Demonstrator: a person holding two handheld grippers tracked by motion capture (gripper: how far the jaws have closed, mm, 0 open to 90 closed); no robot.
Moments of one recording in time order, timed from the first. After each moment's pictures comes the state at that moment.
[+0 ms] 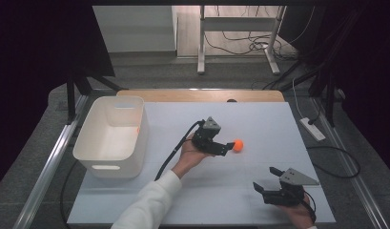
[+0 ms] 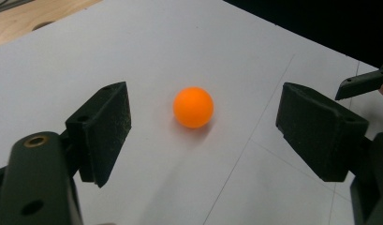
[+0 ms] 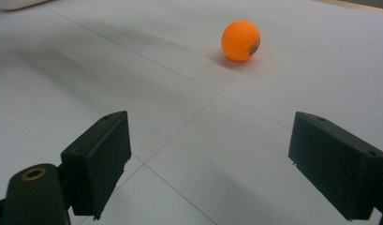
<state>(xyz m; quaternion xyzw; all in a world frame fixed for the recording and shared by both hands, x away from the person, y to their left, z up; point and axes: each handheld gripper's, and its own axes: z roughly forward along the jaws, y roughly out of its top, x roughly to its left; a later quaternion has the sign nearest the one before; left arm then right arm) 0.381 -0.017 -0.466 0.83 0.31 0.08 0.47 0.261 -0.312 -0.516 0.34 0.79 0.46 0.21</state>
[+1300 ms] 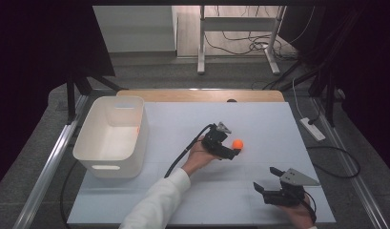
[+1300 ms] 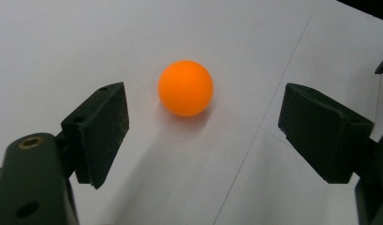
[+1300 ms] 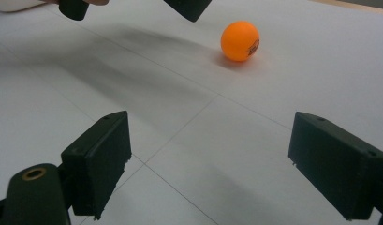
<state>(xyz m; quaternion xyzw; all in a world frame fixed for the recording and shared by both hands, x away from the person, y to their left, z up) 0.399 -0.049 -0.495 0.86 0.30 0.05 0.42 0.260 -0.312 -0.515 0.34 0.79 0.46 0.21</state>
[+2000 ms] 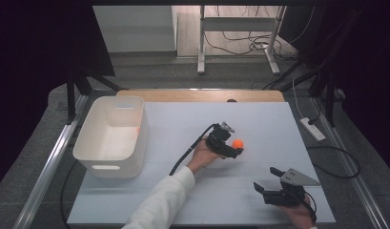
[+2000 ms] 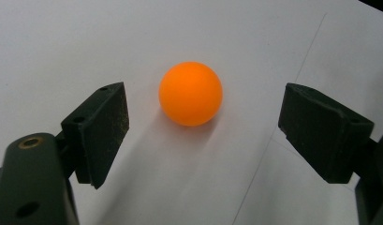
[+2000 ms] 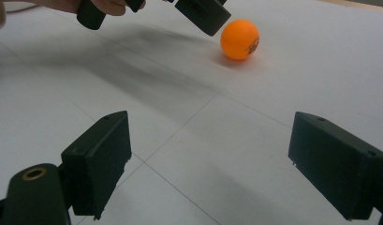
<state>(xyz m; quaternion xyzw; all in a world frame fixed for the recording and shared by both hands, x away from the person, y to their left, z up) 0.412 -0.062 -0.505 0.86 0.31 0.04 0.40 0.260 -0.313 -0.516 0.34 0.79 0.46 0.21</state>
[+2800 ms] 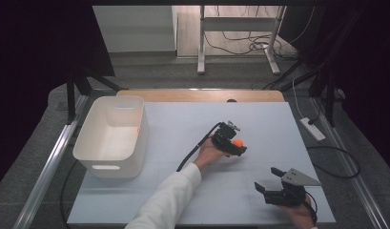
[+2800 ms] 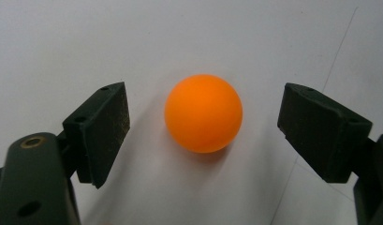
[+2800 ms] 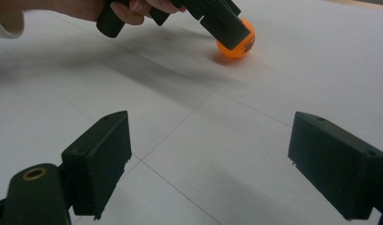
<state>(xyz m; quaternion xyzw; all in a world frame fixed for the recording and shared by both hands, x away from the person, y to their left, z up) 0.428 -0.083 -0.515 0.87 0.32 0.04 0.38 0.261 -0.316 -0.517 0.35 0.79 0.46 0.21</state>
